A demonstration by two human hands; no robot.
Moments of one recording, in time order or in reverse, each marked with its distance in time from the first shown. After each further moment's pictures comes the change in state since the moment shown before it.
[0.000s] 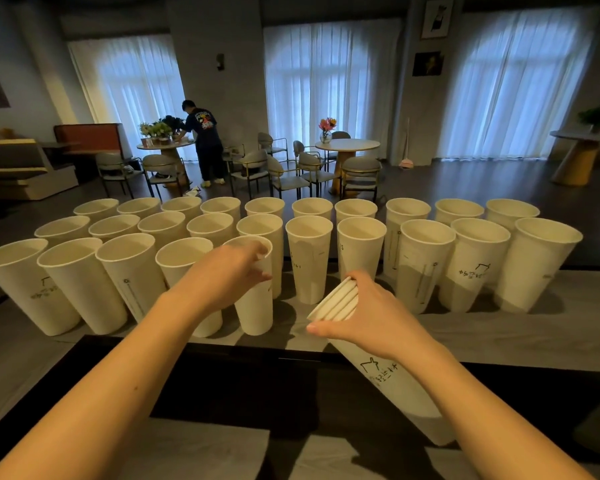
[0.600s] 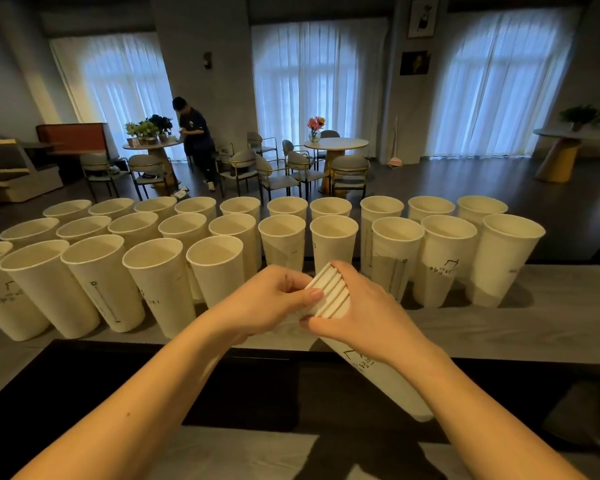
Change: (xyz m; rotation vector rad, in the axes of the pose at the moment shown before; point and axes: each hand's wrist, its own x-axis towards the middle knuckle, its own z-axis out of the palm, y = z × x) left_hand -0.026 0.108 0.000 -0.913 -0.346 0.042; right_hand -0.009 0.027 -0.016 0.018 0.103 -0.187
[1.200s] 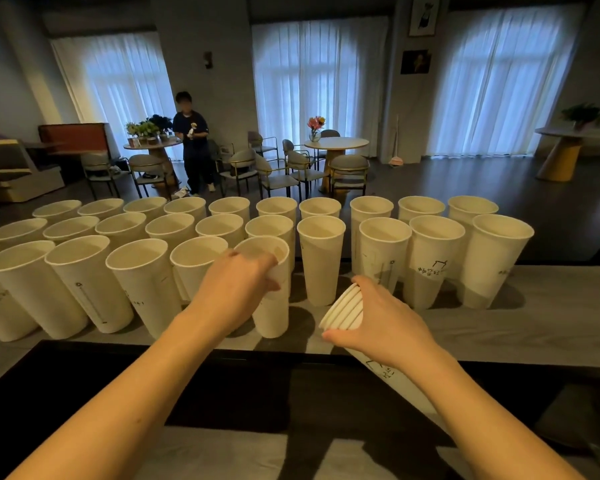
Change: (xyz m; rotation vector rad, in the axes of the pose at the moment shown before) left_hand 0.021 -0.015 -0.005 1.037 0.422 0.096; right_hand -0.012 0.034 -0.021 -0.215 -0.091 0.246
